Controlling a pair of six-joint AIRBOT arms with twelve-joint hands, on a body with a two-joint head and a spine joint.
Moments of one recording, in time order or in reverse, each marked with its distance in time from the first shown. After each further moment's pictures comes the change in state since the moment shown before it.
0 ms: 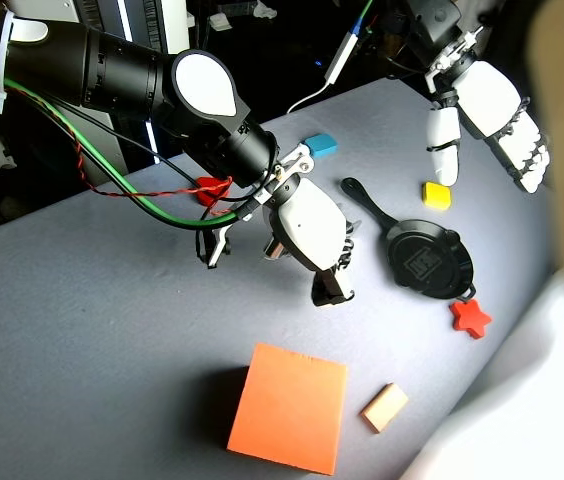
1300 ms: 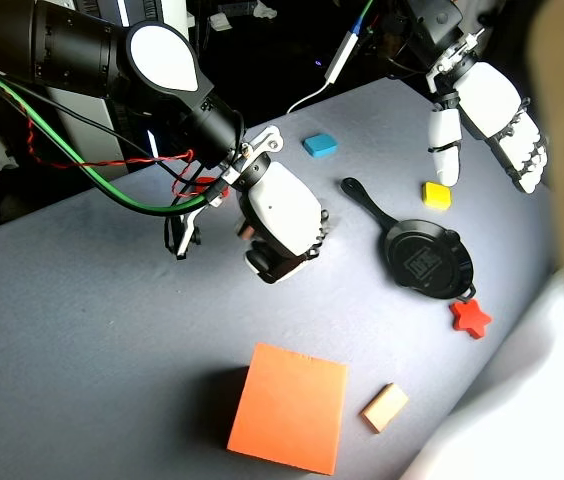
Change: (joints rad) left arm 0.014 0.000 0.005 -0.006 -0.001 -0.007; right arm -0.001 0.134 -0.160 -0.002 -0.031 -0.066
